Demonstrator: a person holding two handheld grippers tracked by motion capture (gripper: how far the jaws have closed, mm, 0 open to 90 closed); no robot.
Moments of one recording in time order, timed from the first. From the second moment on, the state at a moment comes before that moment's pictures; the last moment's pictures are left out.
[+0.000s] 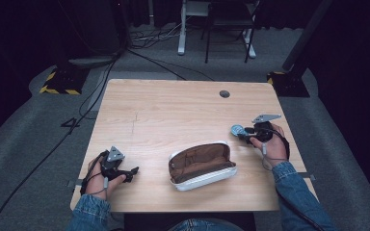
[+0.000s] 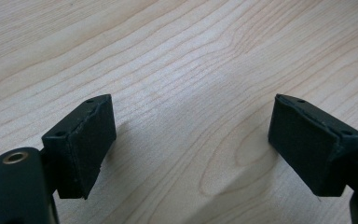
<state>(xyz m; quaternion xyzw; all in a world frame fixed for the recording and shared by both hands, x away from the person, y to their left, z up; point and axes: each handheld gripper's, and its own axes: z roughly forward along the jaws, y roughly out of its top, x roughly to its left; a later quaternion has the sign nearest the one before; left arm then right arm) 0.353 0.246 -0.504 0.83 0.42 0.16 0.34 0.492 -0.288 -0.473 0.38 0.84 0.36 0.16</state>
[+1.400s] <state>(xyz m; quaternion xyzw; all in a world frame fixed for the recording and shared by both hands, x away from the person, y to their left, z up) 0.354 0.245 -0.505 0.83 0.42 0.16 0.34 0.430 -0.245 -0.378 0.31 0.85 0.41 0.12</state>
